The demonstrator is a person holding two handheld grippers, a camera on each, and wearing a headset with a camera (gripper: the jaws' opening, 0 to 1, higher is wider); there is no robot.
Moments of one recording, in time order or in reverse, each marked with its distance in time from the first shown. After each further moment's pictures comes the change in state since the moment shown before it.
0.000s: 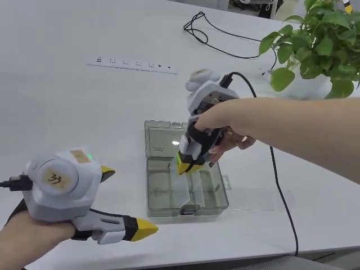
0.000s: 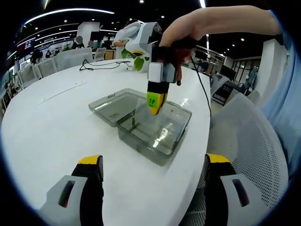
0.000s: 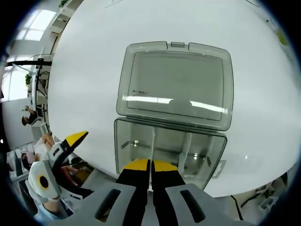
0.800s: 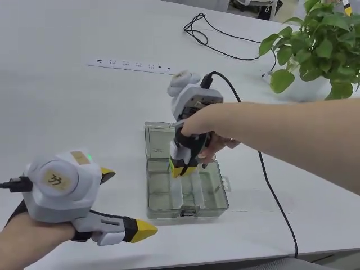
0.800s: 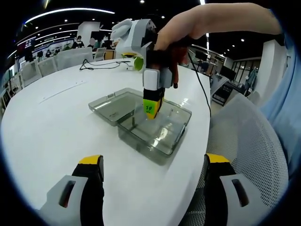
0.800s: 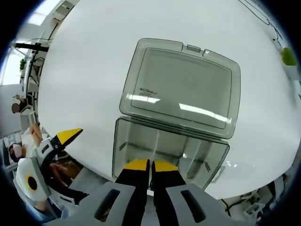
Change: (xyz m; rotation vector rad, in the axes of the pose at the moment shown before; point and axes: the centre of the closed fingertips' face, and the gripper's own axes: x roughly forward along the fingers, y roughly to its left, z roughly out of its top) left arm -0.001 -0.001 0.000 -0.007 -0.001 -0.004; right arm 0.011 0.005 0.003 -0.100 0.012 -0.120
